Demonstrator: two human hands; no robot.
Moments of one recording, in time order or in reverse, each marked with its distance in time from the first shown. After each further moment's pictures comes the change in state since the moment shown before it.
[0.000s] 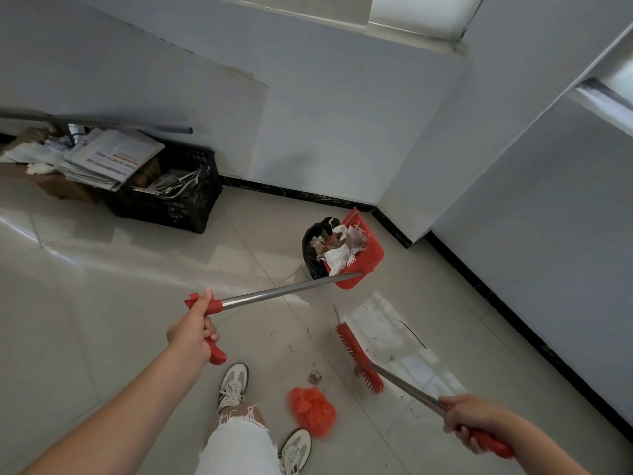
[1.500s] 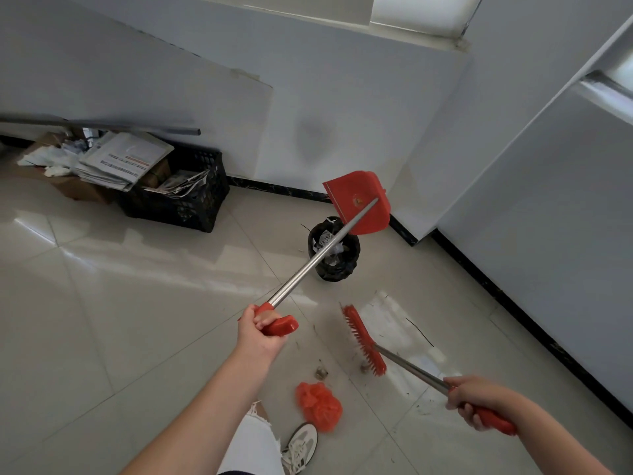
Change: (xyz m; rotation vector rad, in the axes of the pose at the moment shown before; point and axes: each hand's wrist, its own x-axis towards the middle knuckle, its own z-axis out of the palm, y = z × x) left_hand -0.070 -0.053 0.040 -0.885 -0.420 -0.547; right_hand -0.002 0.004 -0.008 0.098 0.060 -0.051
